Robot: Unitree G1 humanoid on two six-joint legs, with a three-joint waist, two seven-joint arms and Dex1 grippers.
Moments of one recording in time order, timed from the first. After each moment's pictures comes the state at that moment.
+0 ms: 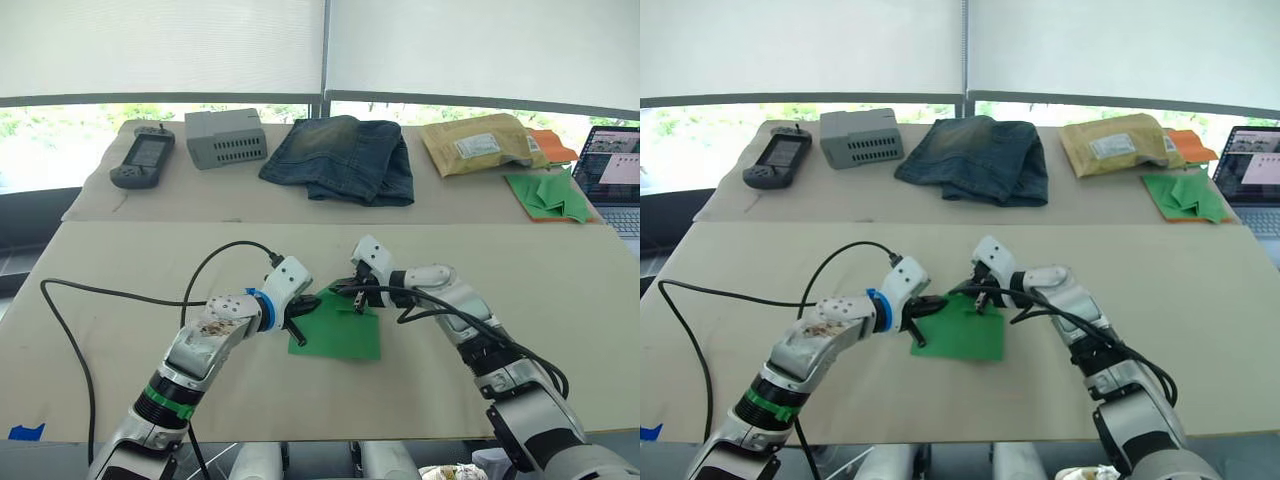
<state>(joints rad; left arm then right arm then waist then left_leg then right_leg) -0.38 0.44 -0.31 -0.24 -0.23 0.83 -0.61 -0.65 -0.39 0.34 0.28 0.16 0.45 0.92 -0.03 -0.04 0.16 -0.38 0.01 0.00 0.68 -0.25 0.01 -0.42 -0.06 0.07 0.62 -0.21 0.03</state>
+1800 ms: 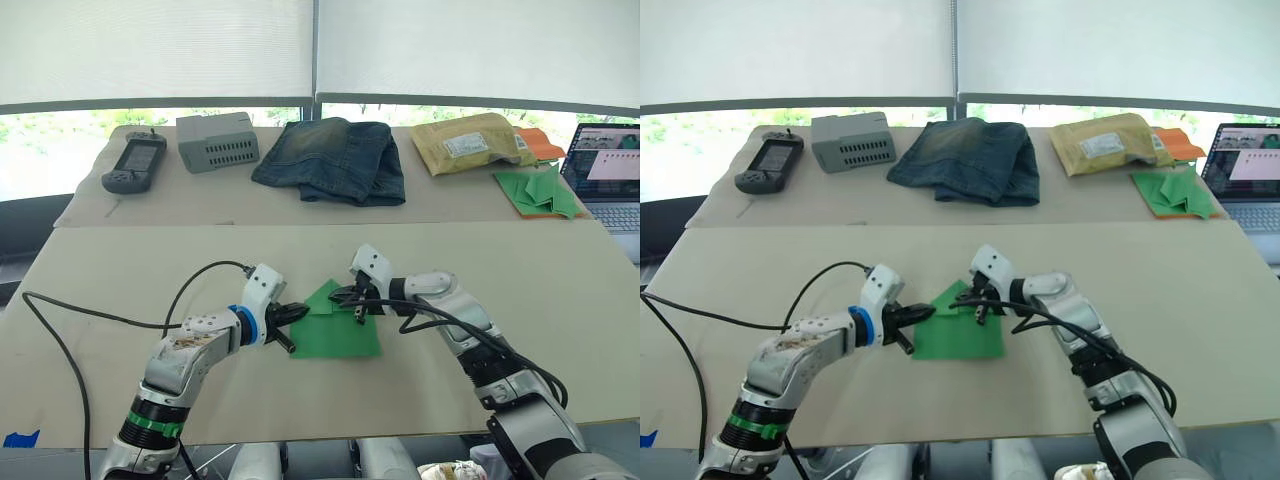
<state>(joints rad) -0.24 0.39 -0.11 -0.26 -0.38 0.87 -0.59 -0.58 -0.37 0.33 0.20 0.10 0.45 0.95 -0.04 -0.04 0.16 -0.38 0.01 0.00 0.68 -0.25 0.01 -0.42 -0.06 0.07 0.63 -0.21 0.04</state>
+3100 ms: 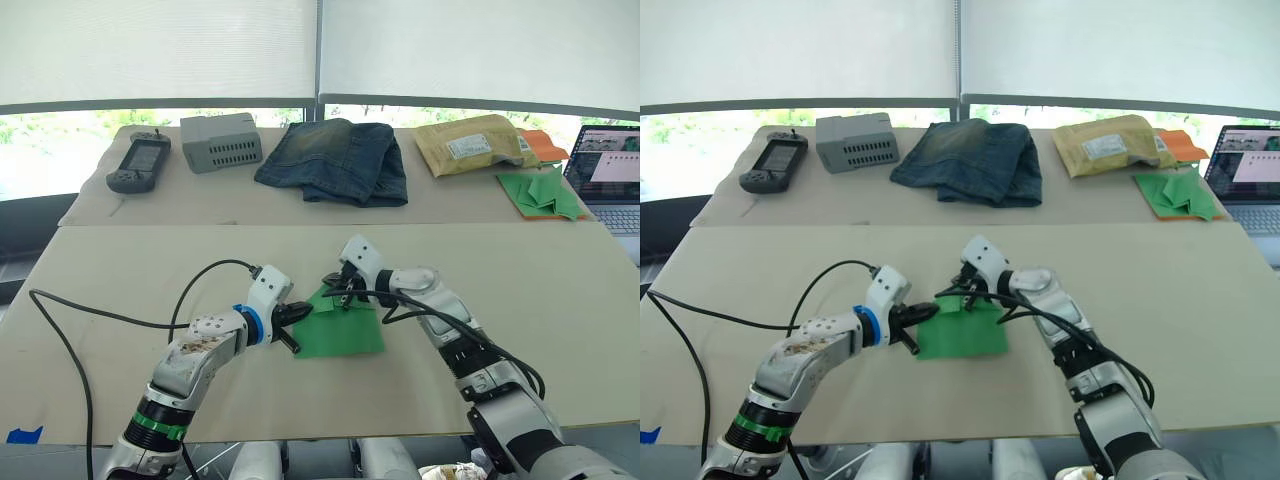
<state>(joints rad) -0.23 0.40 -0.18 -0.25 -0.34 0.79 -0.56 -0.65 -0.30 0.29 0.36 0.02 0.36 0.78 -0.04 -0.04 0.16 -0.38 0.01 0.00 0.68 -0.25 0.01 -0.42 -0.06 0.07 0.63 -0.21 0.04</state>
